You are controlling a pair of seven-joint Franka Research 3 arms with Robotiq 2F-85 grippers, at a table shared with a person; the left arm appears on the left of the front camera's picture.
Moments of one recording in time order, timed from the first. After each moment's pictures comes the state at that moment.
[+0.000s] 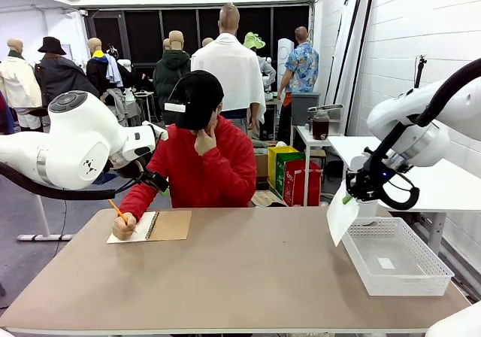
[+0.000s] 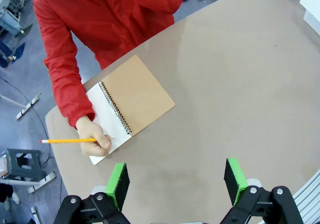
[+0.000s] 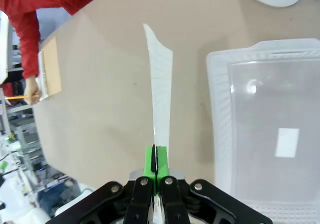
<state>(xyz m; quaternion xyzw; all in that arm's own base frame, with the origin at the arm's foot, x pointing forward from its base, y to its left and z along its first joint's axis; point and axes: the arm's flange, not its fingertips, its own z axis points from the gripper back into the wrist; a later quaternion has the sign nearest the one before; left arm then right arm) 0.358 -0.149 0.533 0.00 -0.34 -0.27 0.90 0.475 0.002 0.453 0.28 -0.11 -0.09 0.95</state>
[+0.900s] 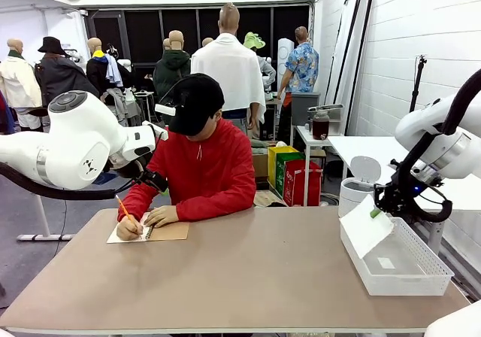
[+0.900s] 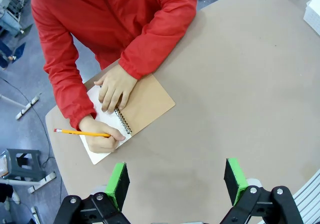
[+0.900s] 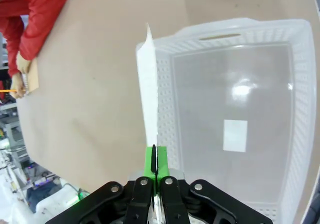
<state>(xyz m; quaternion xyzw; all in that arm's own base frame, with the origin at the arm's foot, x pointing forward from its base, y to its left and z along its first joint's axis) 0.358 -0.149 0.533 0.00 -0.34 -0.27 0.90 0.455 -0.072 0.423 0.26 -0.10 -0.09 0.96</state>
